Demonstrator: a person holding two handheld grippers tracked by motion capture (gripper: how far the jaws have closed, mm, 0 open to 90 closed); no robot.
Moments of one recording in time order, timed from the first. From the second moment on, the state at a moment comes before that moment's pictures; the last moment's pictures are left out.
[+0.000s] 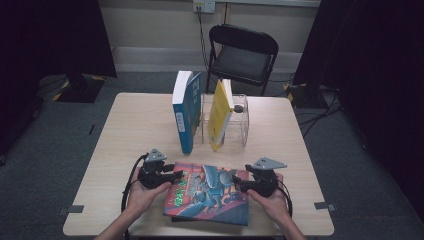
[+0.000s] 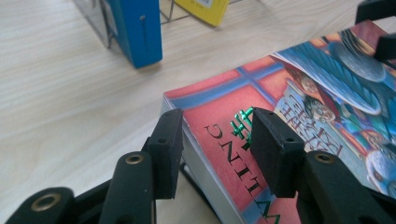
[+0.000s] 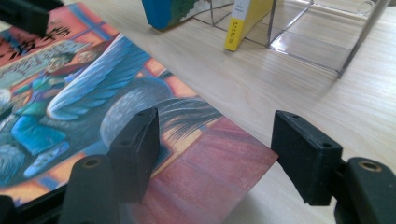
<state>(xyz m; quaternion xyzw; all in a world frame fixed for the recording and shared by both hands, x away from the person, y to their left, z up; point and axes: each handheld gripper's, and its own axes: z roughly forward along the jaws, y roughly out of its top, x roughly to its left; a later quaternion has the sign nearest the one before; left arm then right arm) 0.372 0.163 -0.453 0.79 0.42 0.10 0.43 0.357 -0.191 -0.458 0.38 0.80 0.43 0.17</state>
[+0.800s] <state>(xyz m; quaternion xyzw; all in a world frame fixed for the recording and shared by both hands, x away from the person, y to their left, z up) 0.377 0.150 -0.450 0.82 0.38 0.07 0.43 0.340 -0.195 -0.456 0.37 0.81 0.43 0.11</state>
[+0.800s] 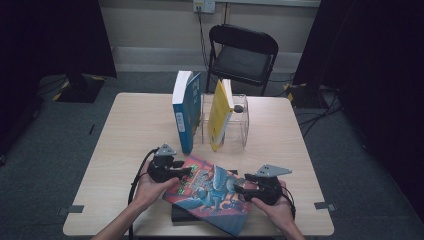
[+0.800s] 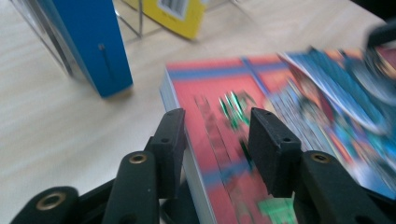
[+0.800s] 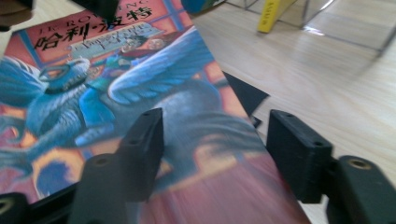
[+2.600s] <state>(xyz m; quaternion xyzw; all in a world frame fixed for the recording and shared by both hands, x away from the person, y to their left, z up) 0.311 0.164 -0.458 0.82 0.38 0.07 0.42 0.323 -0.192 -0.454 0.37 0.82 0.43 0.10</state>
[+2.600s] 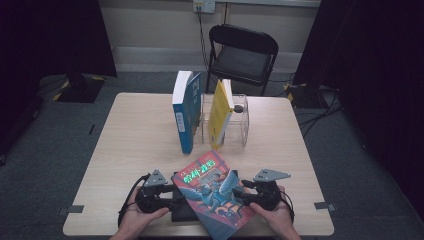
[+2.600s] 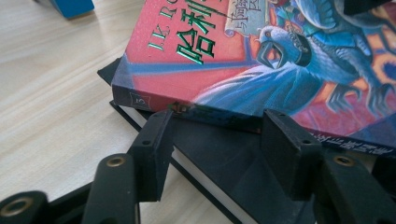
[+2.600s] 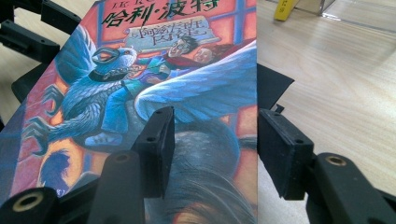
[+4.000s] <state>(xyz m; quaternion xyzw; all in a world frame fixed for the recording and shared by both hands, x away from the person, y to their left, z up) 0.360 0.133 -0.457 0.82 0.35 0.11 0.44 0.296 -0.190 -0.452 0.38 0.82 0.42 0.11</state>
